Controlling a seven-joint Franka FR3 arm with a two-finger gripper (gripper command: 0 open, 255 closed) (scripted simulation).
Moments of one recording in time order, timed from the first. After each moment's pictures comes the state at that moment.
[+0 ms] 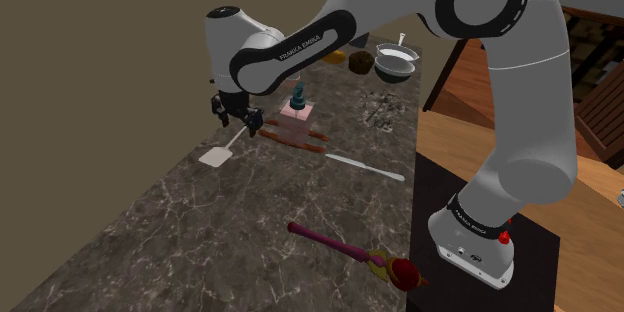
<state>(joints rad) 0.05 0.64 0.46 -1.62 -0.41 2.17 1.87</state>
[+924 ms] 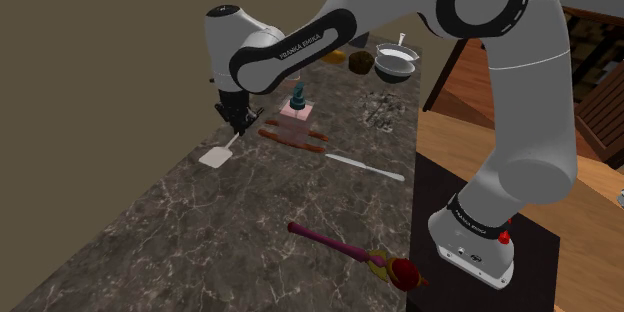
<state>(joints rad) 0.05 0.64 0.47 -1.62 -0.41 2.16 1.87</state>
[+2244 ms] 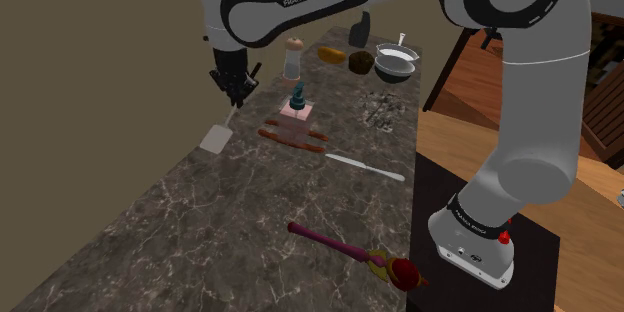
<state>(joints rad) 0.03 0.52 0.51 -1.53 -0.34 1.97 1.81</state>
